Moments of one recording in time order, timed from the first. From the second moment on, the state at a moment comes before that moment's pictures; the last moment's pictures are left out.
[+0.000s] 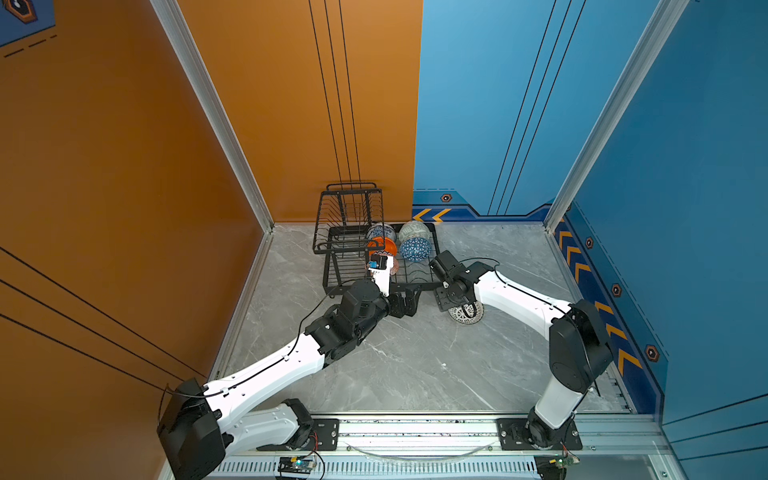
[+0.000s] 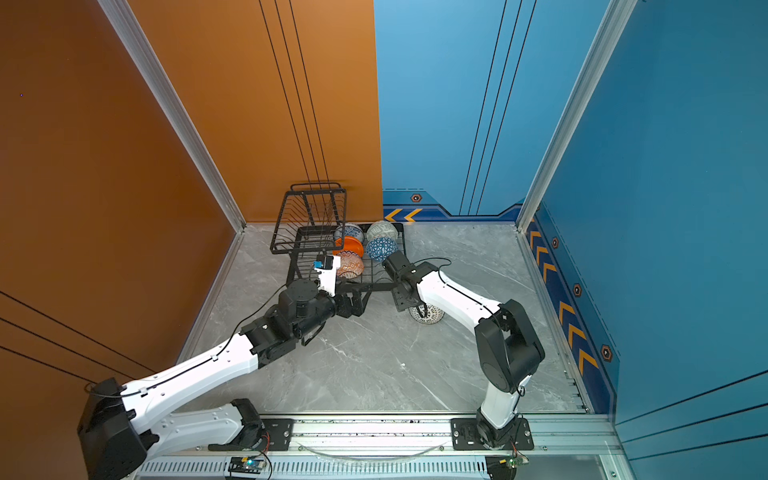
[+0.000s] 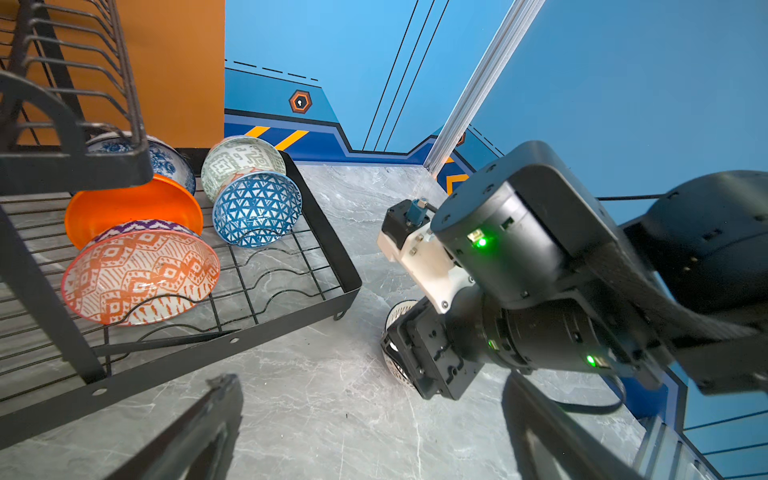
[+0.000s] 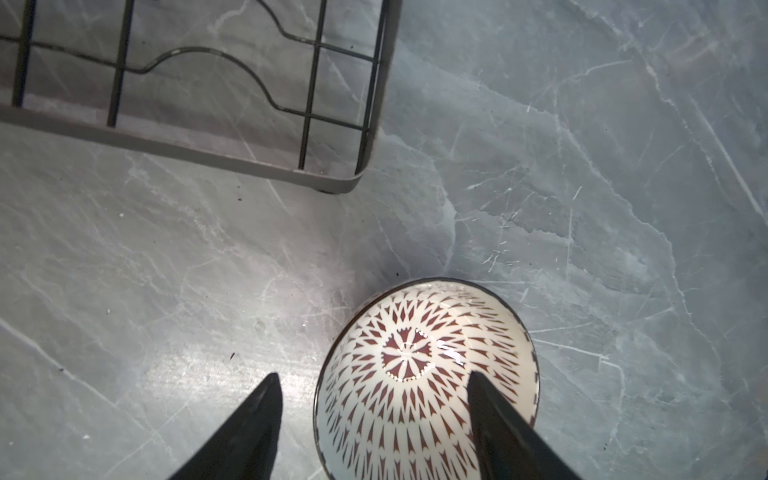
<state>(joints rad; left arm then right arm) -0.79 1.13 0.81 0.05 -0.15 -0.47 0.60 1.76 1.34 -0.81 0.29 0.34</state>
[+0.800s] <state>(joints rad) -0.76 1.13 0.77 0.05 -0.10 -0.49 0.56 1.85 1.32 -0.71 0.17 0.45</state>
